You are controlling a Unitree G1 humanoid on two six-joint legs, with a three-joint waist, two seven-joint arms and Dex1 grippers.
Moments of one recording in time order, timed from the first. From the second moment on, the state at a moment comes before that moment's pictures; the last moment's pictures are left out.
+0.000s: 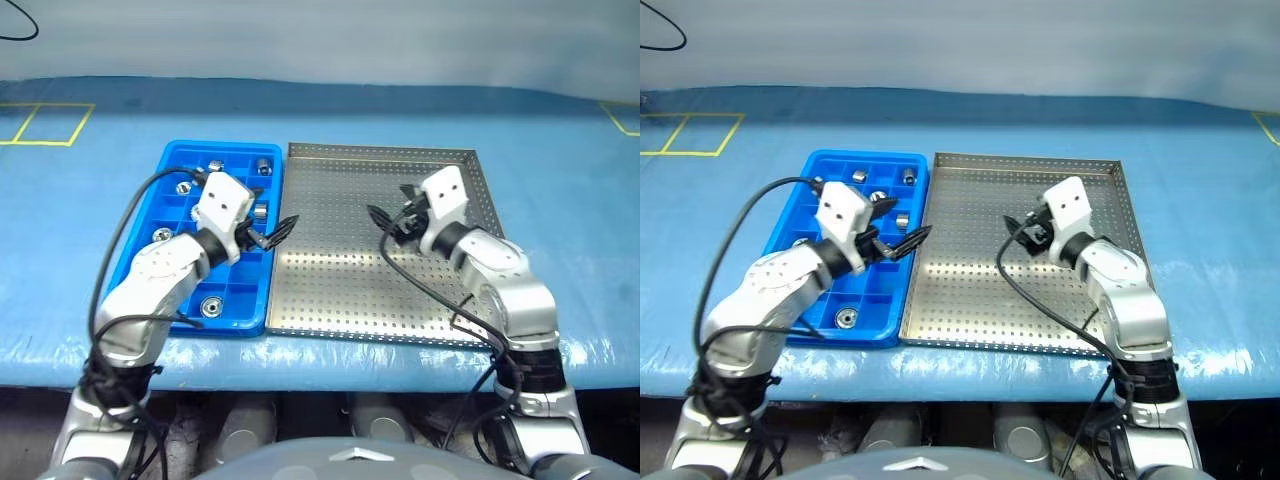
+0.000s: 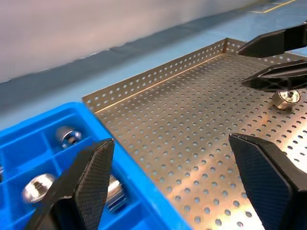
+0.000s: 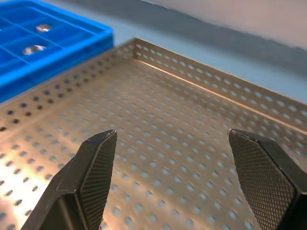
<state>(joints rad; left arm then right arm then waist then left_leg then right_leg) -0.32 0.42 -0.11 -0.37 -0.32 0.64 -0.45 -0.26 -0.36 -0.07 -0.29 0.17 0.64 0.47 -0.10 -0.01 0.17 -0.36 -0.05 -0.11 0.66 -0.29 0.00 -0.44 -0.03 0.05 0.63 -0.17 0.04</state>
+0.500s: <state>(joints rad) -0.34 0.36 -0.22 -0.28 -0.24 0.55 -0.50 -0.28 -0.27 -0.08 -0.01 0.17 0.56 0.36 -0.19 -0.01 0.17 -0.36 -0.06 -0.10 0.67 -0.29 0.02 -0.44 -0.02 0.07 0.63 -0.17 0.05</state>
